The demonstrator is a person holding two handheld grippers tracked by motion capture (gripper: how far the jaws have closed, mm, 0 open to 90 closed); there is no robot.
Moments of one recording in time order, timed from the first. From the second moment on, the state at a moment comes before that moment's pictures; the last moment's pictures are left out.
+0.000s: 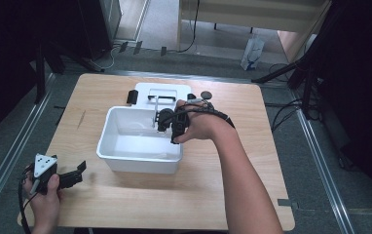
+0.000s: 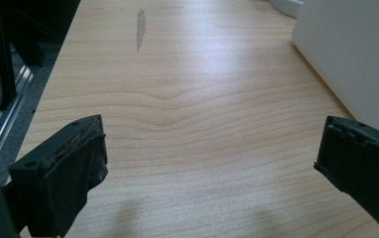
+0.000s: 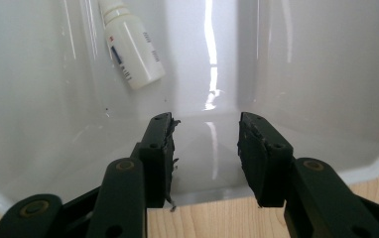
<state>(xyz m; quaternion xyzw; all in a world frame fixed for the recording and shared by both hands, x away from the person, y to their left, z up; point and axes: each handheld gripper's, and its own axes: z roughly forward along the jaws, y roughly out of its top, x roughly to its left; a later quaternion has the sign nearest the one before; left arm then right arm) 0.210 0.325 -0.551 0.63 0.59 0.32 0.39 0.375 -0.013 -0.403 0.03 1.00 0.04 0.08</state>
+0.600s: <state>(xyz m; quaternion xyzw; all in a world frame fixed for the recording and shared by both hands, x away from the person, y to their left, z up) 0.210 0.325 -0.551 0.63 0.59 0.32 0.38 0.371 -0.042 -0.361 0.07 0.99 0.09 0.11</state>
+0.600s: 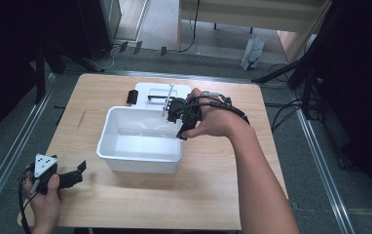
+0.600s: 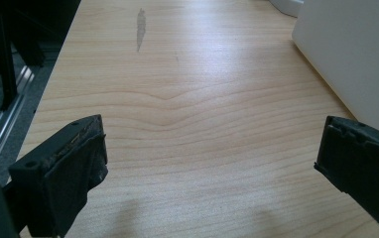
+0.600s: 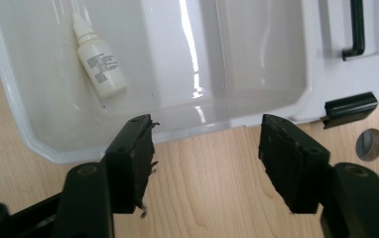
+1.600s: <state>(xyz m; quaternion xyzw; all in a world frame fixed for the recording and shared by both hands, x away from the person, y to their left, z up) 0.210 0.324 -0.551 0.64 0.59 0.32 0.38 0.347 -0.136 -0.370 0.16 0.97 0.11 0.12</state>
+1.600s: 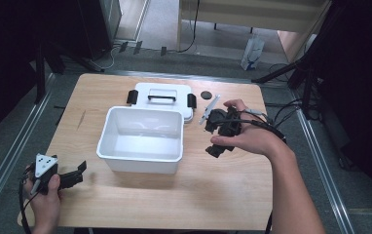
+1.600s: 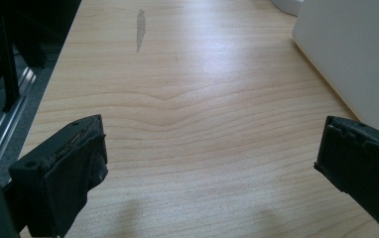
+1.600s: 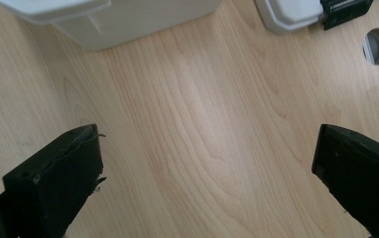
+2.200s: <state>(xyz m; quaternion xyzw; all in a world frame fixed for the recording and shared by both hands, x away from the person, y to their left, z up) 0.209 0.323 -0.551 0.64 0.59 0.32 0.38 0.322 -0.218 -0.435 0.25 0.95 0.17 0.12</state>
